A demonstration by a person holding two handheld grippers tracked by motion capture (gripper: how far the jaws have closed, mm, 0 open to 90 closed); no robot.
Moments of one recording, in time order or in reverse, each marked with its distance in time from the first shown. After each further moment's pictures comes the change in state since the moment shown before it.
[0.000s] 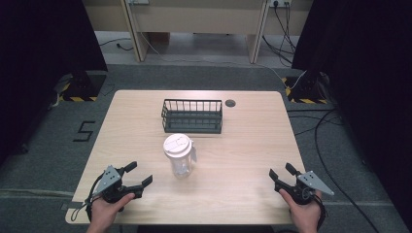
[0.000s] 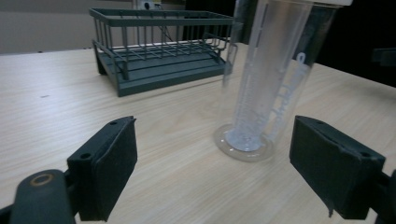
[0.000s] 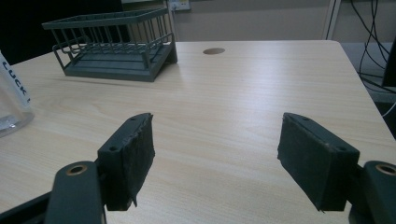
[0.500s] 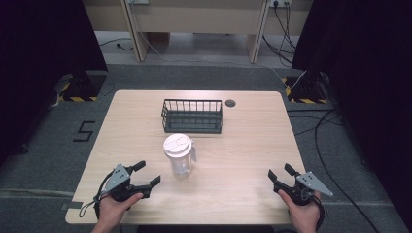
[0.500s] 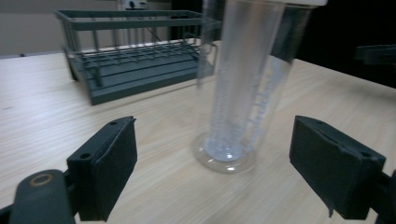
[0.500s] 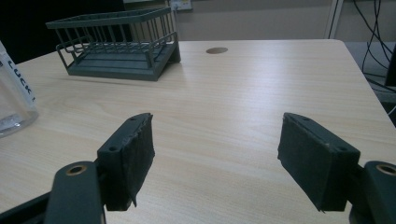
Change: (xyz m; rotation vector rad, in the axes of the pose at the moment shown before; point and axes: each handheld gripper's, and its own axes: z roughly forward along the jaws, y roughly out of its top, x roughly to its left) left arm -0.017 0.008 0.018 0.013 -0.060 0.030; right arm 0.004 -0.001 0.000 0.002 0.005 0.001
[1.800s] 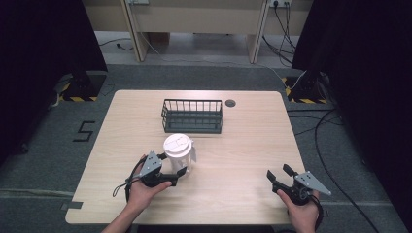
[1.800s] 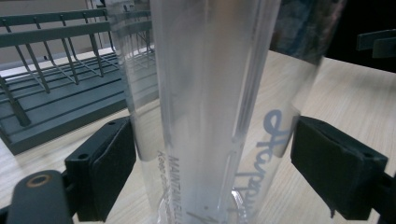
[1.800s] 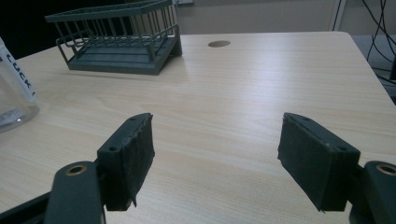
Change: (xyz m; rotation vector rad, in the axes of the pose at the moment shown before) left arm -0.015 0.013 0.081 0.043 -0.039 0.089; right arm 0.001 -0.002 0.003 0.024 0.006 0.008
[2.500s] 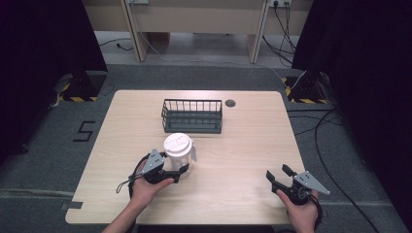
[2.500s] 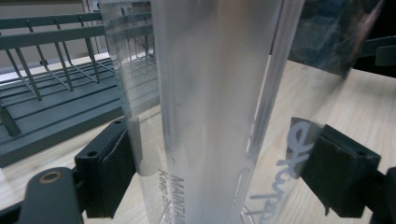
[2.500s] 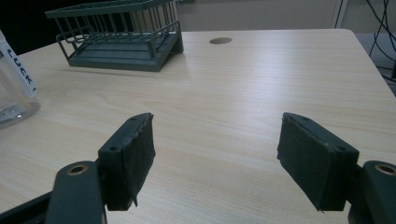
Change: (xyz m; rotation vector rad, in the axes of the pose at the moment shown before) left arm 0.005 -0.002 0.010 -0.023 -0.013 0.002; right arm 0.001 -0.001 0.002 0.010 0.003 -0.005
